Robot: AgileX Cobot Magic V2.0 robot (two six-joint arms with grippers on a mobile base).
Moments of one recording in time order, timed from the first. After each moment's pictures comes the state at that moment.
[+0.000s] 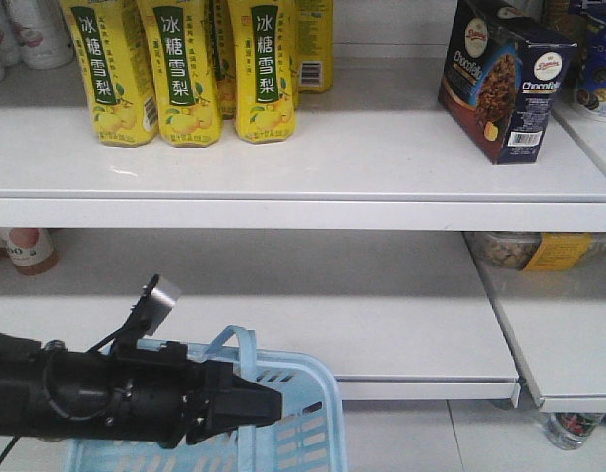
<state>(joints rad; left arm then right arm) -0.39 1.44 -0.58 -1.68 0.86 0.96 0.18 0.04 -0.06 0.95 0.05 -0.92</state>
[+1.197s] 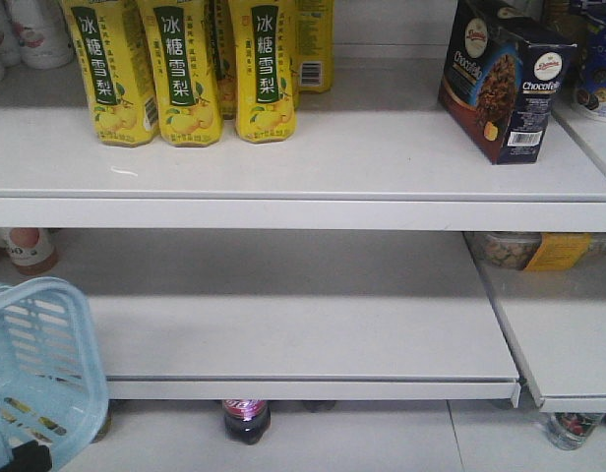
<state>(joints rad) -0.39 0.26 -0.08 -0.49 0.28 0.21 0.18 0.04 -0.06 0.95 0.05 -0.92</state>
